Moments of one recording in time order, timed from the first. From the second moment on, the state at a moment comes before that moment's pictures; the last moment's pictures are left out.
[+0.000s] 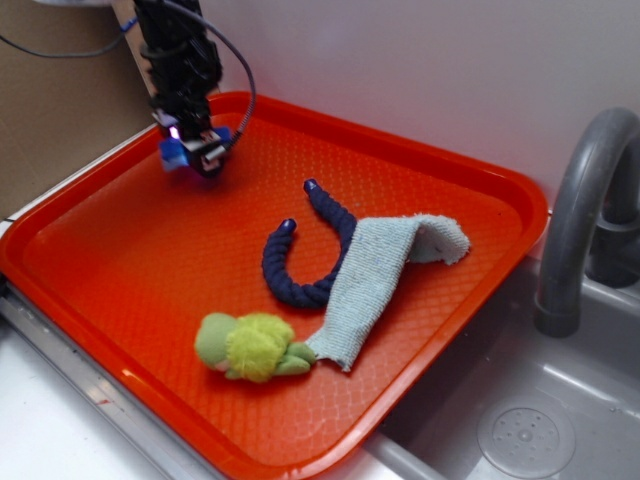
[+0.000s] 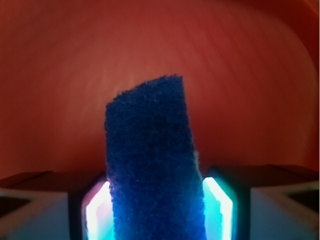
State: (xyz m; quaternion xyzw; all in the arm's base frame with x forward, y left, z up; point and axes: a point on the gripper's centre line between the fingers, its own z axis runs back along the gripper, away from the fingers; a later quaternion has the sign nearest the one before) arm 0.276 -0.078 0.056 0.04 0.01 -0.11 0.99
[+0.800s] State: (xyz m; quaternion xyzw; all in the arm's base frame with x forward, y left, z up) arm 0.189 -0.100 0.230 0.01 -0.09 -0.03 1.00
